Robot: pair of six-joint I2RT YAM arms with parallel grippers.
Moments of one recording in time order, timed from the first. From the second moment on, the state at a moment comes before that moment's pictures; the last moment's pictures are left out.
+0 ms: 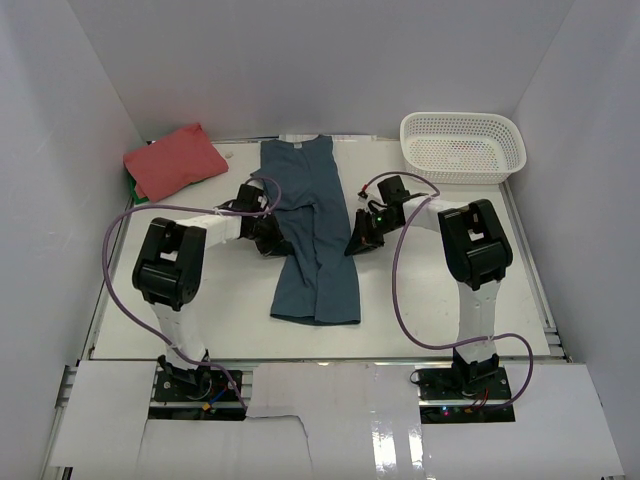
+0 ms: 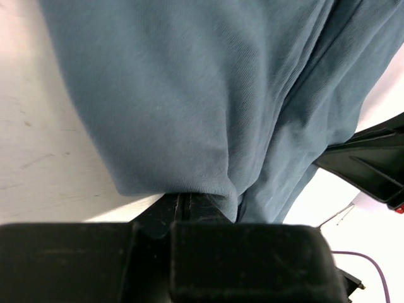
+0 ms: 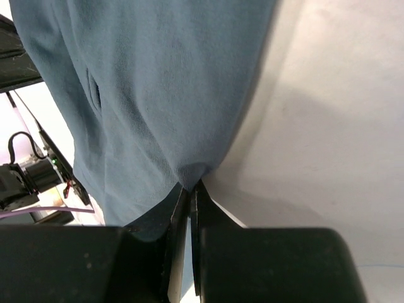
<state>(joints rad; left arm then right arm) -0.30 1.90 1.12 -0.31 0.39 -0.72 0.38 2.08 1.30 -0.37 -0.73 0.32</state>
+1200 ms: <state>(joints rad) -0.26 1.46 0.66 -0.30 0.36 -0.77 0.38 2.04 1.32 -0.44 -0.65 0.26</state>
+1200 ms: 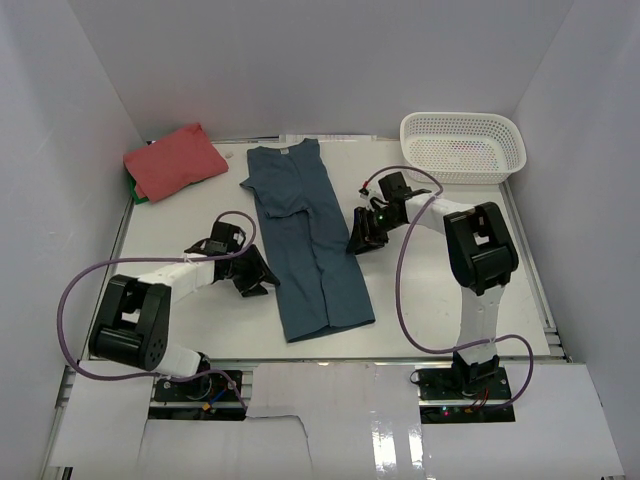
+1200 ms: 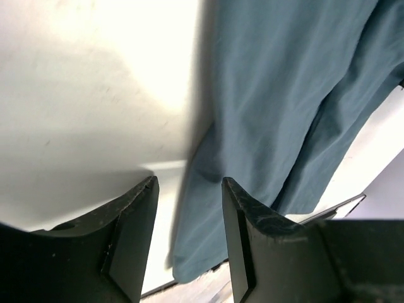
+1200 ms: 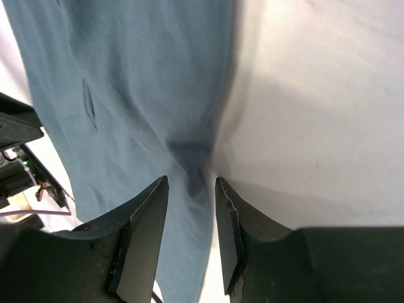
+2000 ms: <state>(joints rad) -0.52 1.24 0.47 -0.35 0.39 -1.00 0.38 1.57 0.72 -0.39 -0.66 0.23</state>
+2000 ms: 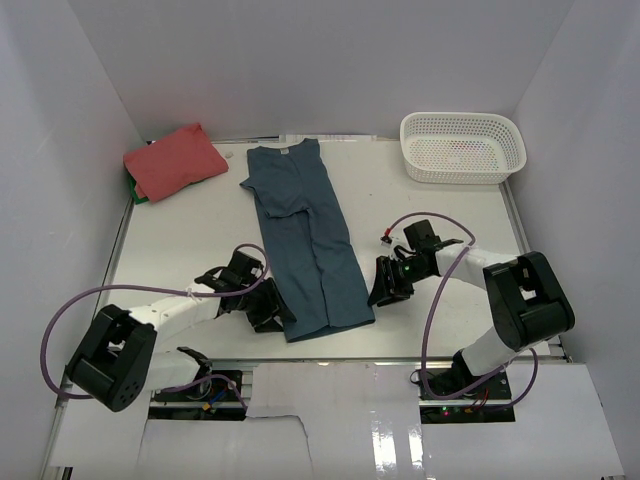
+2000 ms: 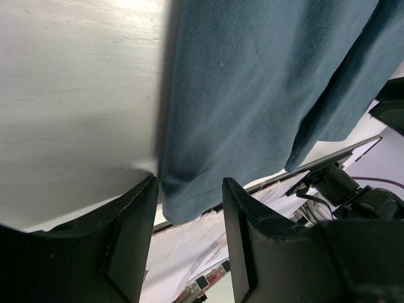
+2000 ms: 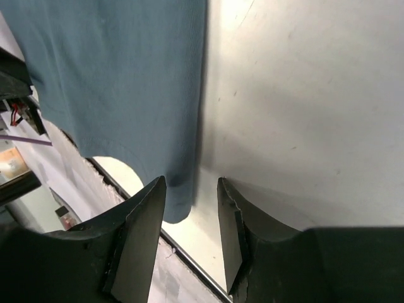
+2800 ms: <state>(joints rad) -0.60 1.14 0.35 -0.28 0.47 -1.10 0.43 1.55 0.62 -0.35 -0.72 0.28</state>
